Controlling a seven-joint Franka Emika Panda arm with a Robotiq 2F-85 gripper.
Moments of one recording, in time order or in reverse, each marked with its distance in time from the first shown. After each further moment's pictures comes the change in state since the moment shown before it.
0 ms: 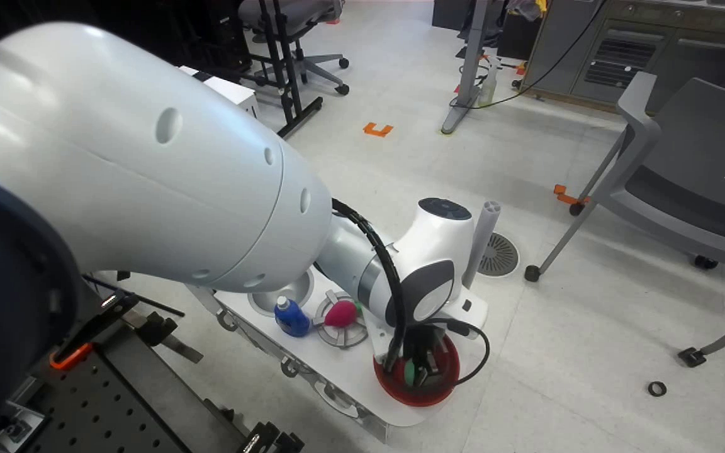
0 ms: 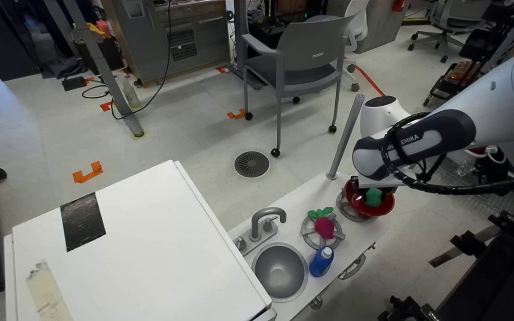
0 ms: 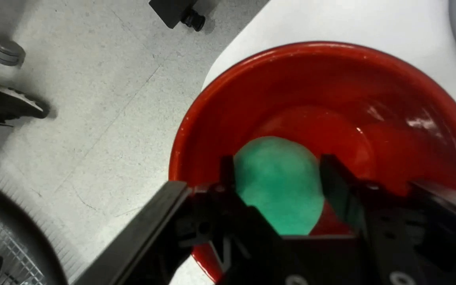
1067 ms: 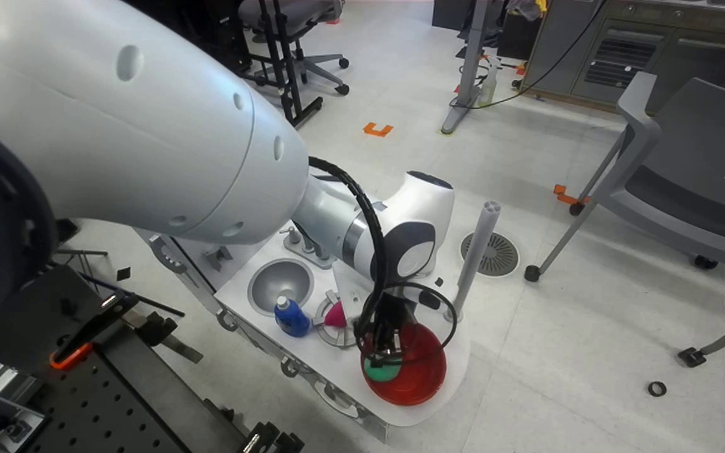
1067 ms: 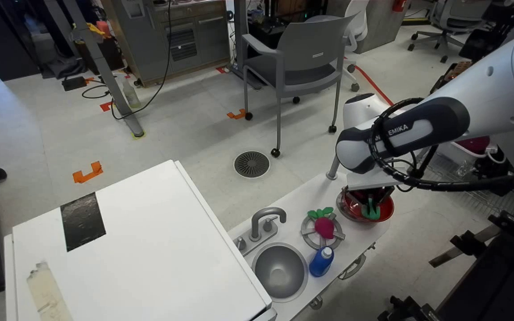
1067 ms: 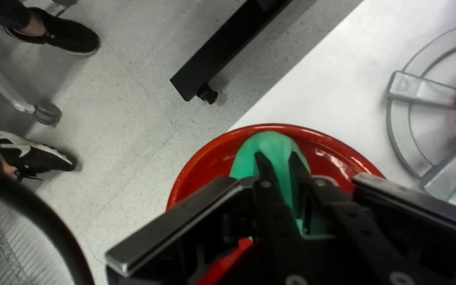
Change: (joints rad) arm 0.043 -0.046 0.045 0.013 -0.002 -0.268 0.035
